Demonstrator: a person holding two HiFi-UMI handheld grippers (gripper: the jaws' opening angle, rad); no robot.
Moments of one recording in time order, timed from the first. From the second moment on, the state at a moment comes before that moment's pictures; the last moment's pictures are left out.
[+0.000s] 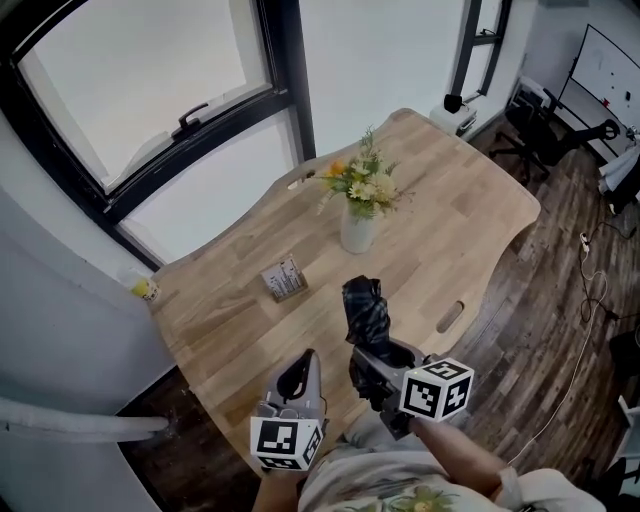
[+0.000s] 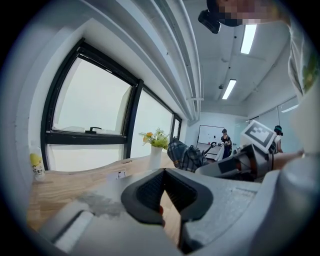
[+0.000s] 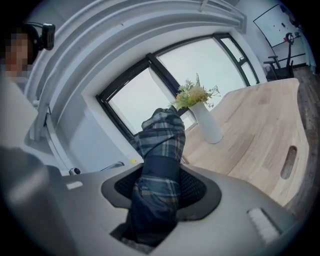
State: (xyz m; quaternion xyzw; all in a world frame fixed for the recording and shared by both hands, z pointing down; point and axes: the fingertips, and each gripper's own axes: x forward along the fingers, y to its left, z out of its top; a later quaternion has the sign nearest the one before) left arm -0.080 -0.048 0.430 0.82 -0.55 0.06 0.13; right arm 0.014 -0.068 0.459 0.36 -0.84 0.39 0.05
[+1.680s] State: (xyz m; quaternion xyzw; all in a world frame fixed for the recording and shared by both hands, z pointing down) left arm -0.098 -0.093 0.486 0.82 -0.54 0.09 0.18; right arm -0.017 -0.125 0.541 0.37 -0.80 0.45 0.12
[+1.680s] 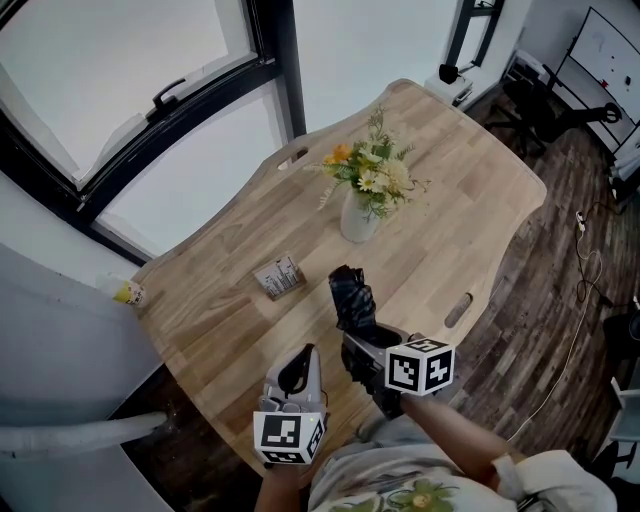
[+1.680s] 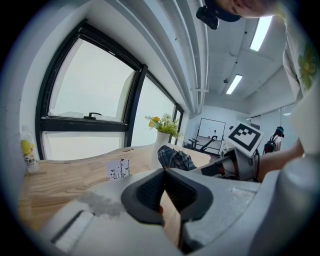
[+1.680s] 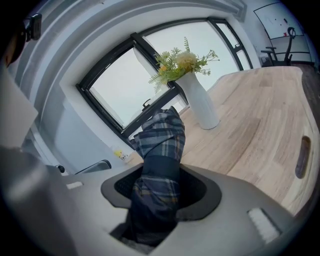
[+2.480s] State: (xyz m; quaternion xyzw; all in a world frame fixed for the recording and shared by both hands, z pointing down) left arm -0.102 -0.096 0.505 0.81 -0.54 0.11 0.19; right arm -0.020 -0.133 0.581 0.38 -0.79 0.46 0.14
